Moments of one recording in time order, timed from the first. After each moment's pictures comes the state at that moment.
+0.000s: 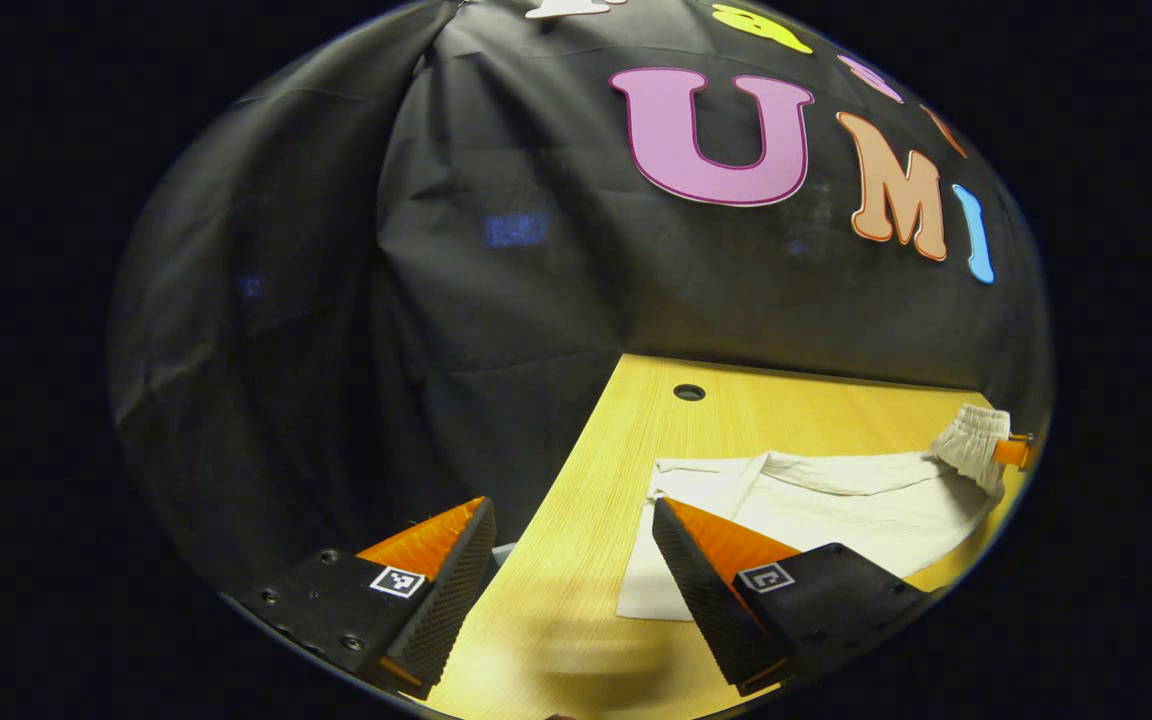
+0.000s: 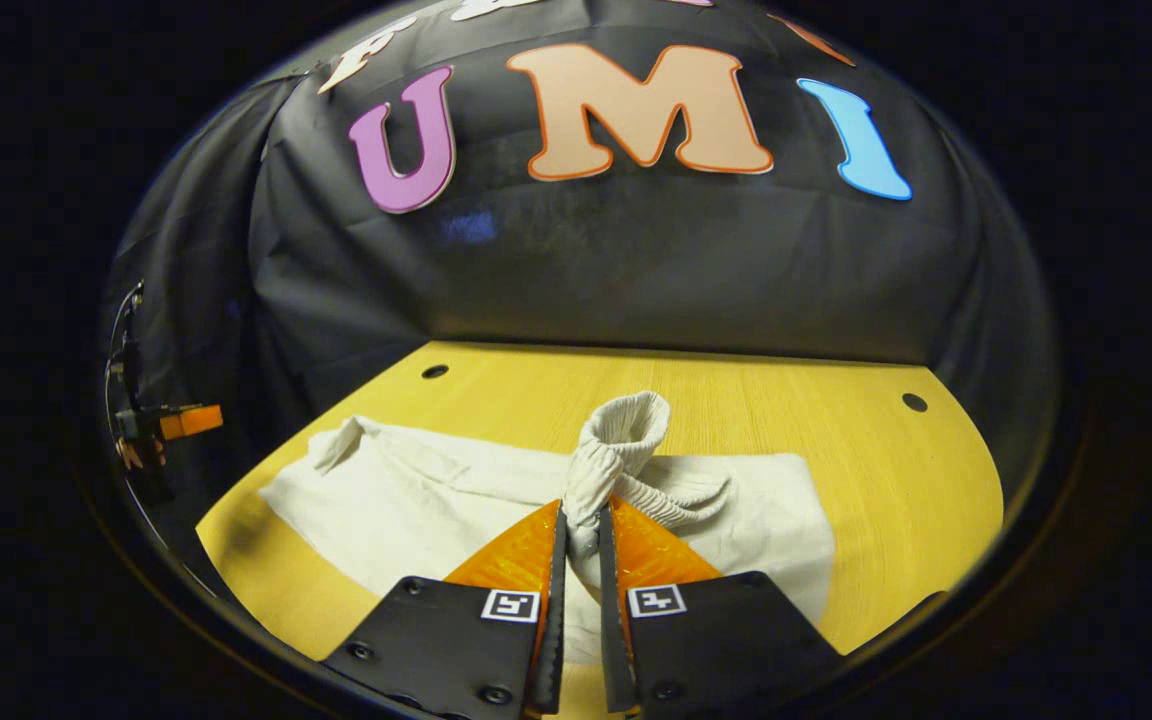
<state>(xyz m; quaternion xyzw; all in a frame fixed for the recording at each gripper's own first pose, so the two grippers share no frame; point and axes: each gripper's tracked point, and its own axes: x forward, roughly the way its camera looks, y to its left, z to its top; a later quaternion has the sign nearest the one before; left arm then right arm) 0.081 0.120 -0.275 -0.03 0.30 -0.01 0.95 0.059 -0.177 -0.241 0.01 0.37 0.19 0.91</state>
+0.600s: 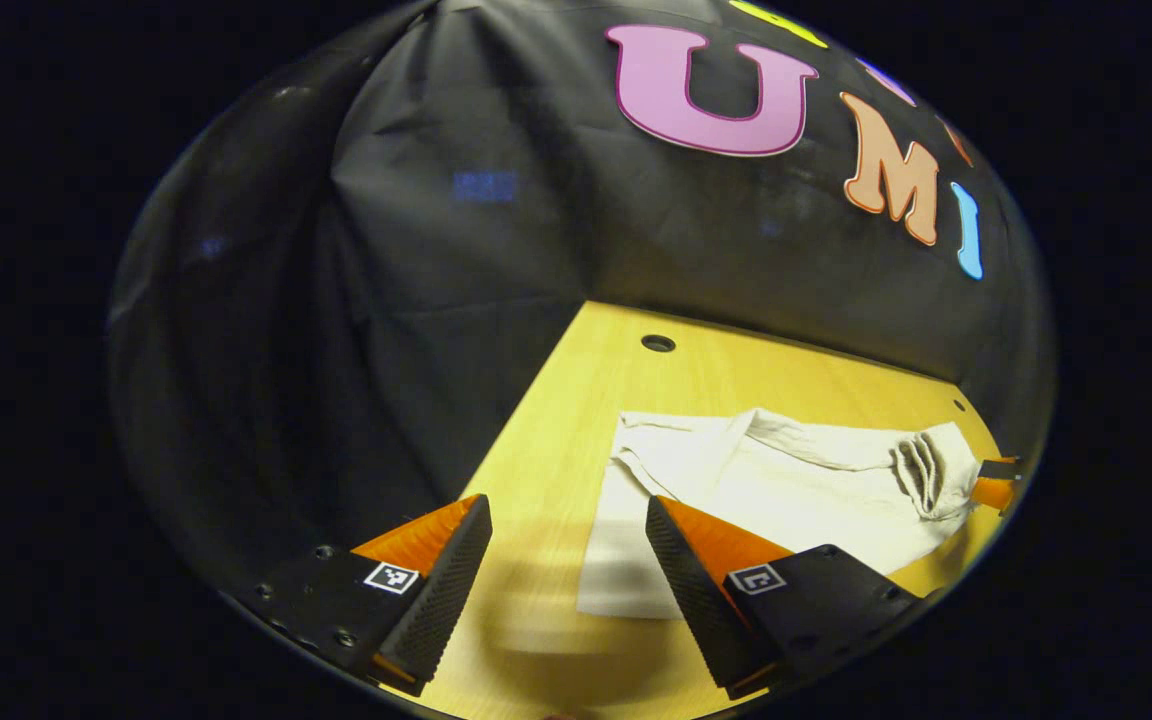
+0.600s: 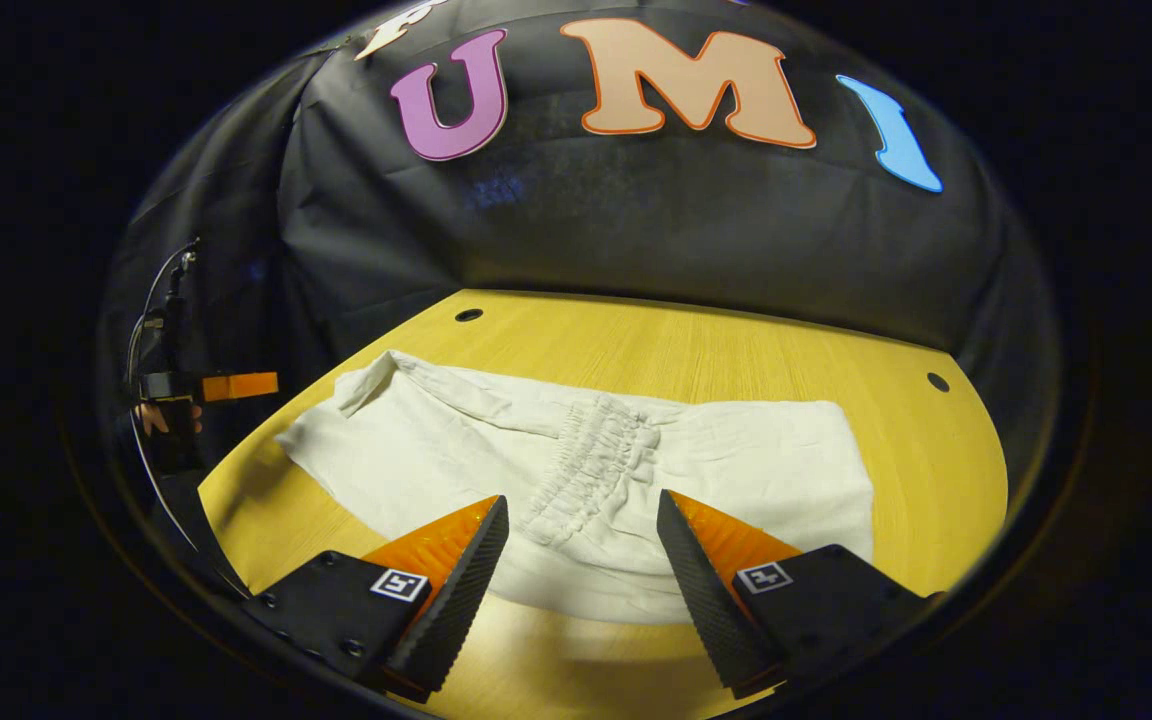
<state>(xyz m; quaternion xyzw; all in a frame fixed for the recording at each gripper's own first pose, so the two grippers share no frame) 0.079 0.077 -0.343 -0.09 0.37 -0.08 0.92 0.057 -0.197 -0.234 -0.01 0.40 0.21 0.89</state>
